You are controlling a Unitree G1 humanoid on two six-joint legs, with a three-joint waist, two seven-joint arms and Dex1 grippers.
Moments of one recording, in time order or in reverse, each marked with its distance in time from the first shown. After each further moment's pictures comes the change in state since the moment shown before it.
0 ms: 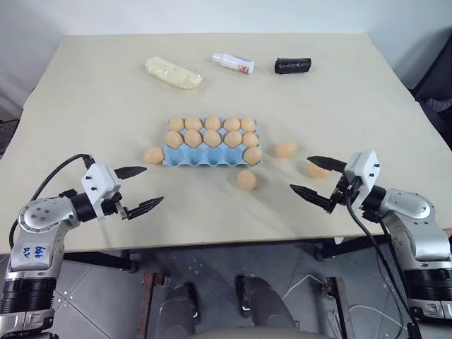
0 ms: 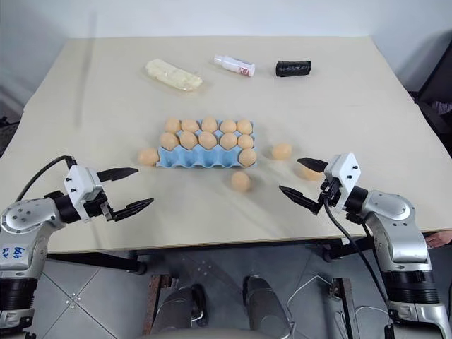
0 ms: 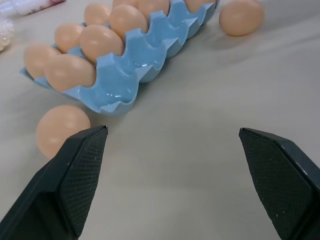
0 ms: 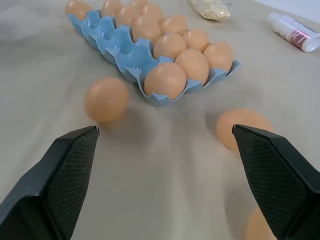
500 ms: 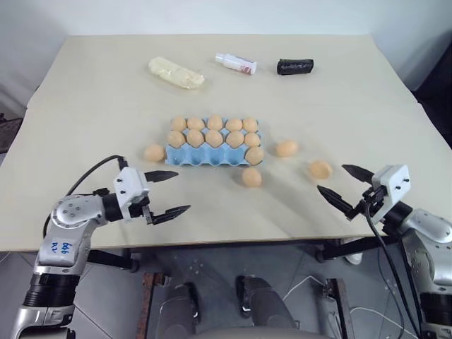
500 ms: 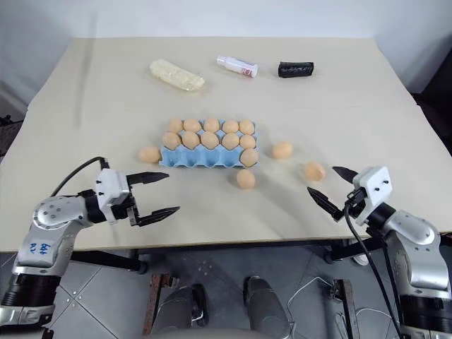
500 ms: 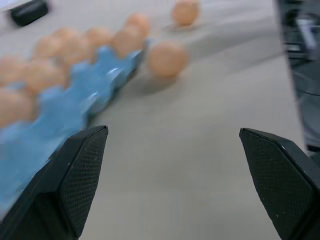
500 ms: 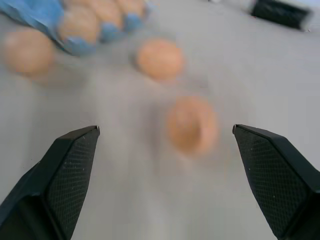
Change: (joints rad) left arm -0.102 -0.104 -0.185 -0.094 -0.004 0.017 -0.071; right arm 0.209 0.041 -0.164 -0.017 -0.030 -0.004 -0.211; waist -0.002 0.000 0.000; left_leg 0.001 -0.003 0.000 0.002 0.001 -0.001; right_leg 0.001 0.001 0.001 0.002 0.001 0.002
